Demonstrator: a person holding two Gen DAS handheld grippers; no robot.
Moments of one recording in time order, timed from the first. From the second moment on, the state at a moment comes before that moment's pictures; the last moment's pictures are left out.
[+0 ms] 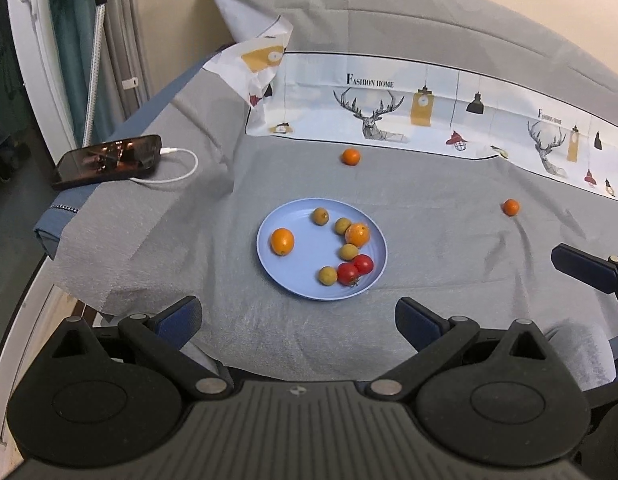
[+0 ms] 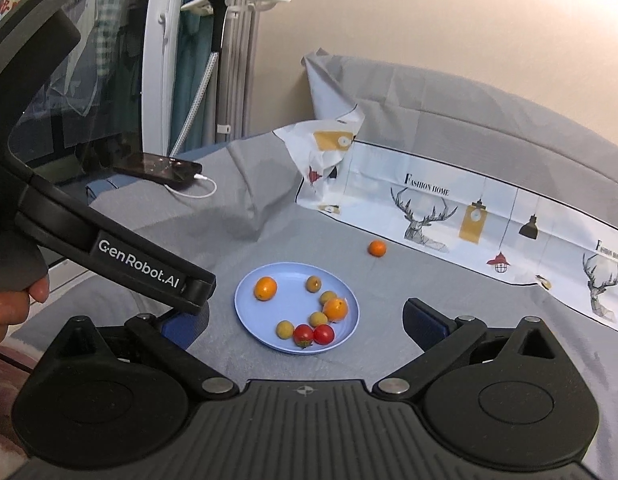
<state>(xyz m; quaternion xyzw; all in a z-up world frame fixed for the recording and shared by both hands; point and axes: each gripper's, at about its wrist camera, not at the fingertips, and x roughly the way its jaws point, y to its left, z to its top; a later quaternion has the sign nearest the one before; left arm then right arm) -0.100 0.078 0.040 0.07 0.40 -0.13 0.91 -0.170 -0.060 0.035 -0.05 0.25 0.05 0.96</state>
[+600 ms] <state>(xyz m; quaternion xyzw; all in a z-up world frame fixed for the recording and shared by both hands) -0.104 0.078 0.041 0.08 0.40 -0.13 0.91 -0.178 -0.063 0.035 -0.04 0.25 0.05 0.97</state>
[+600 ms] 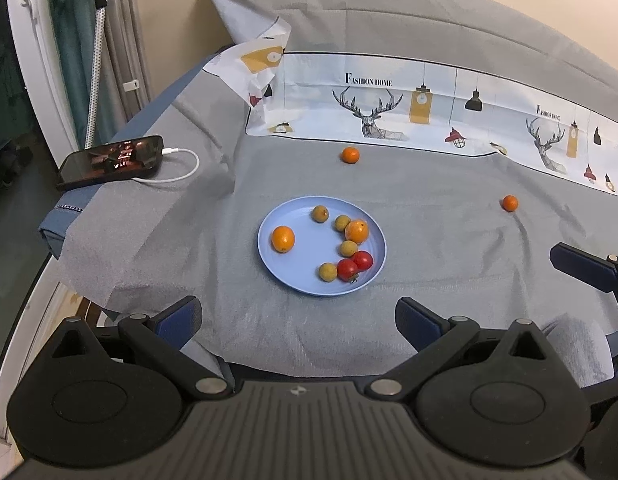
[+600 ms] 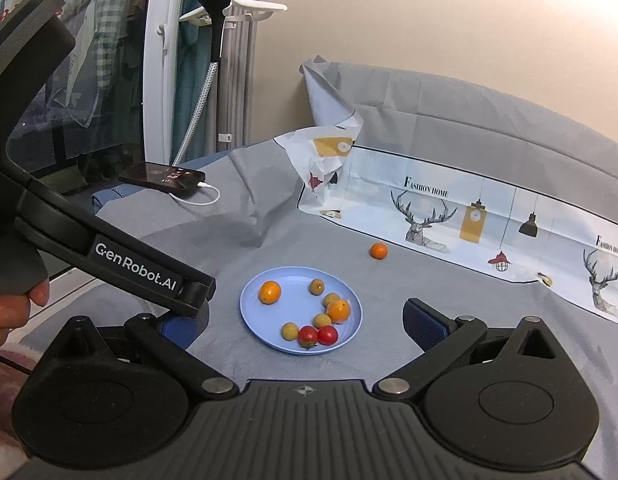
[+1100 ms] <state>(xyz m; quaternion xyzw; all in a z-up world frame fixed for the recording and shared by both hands) -0.088 0.074 0.026 0.09 0.42 -0.13 0.89 -0.166 -0.070 0.024 -0.02 0.27 0.05 0.96</state>
